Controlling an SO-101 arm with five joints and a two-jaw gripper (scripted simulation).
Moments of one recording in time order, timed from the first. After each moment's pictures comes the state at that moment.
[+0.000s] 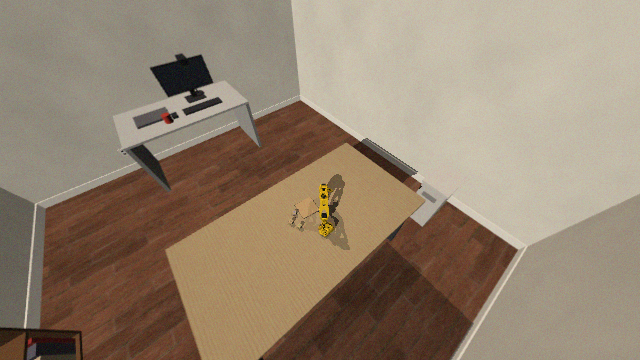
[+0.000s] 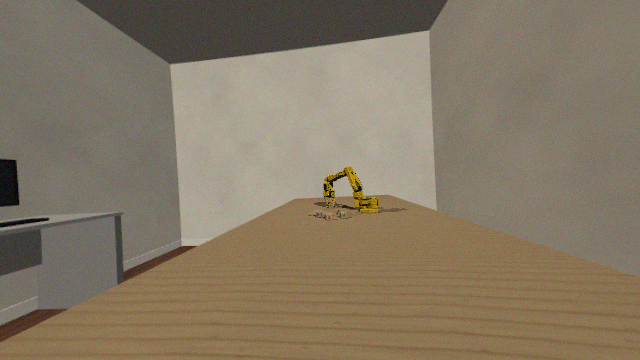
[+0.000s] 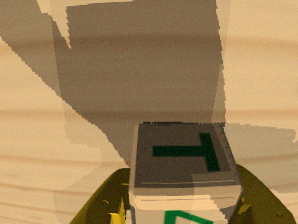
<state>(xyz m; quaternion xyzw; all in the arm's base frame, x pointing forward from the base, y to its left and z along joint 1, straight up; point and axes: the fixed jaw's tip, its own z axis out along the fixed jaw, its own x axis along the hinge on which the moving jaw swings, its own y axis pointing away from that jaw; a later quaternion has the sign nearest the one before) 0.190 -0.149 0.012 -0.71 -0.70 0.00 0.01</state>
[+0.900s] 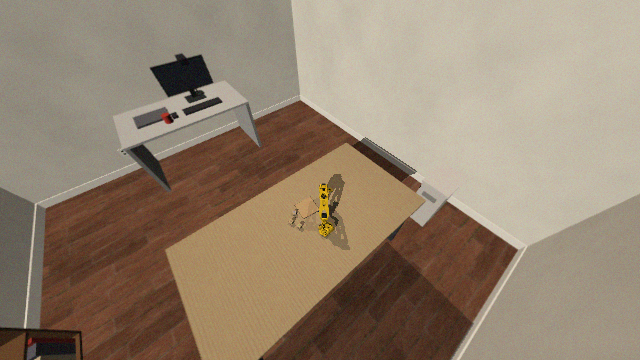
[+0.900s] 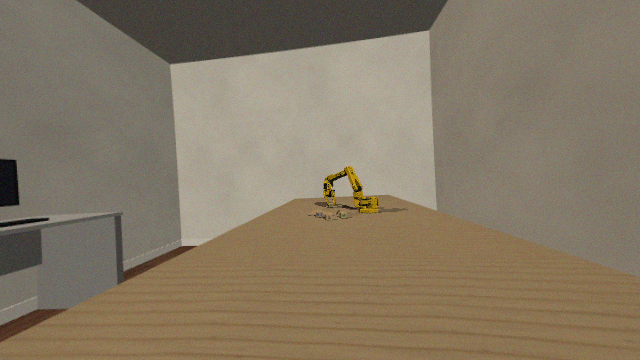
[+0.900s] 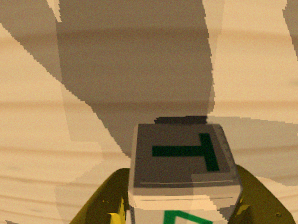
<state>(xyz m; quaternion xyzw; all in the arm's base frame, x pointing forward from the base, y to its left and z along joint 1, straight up) 0.189 -0.148 0.016 -0.71 -0.70 0.00 0.01</state>
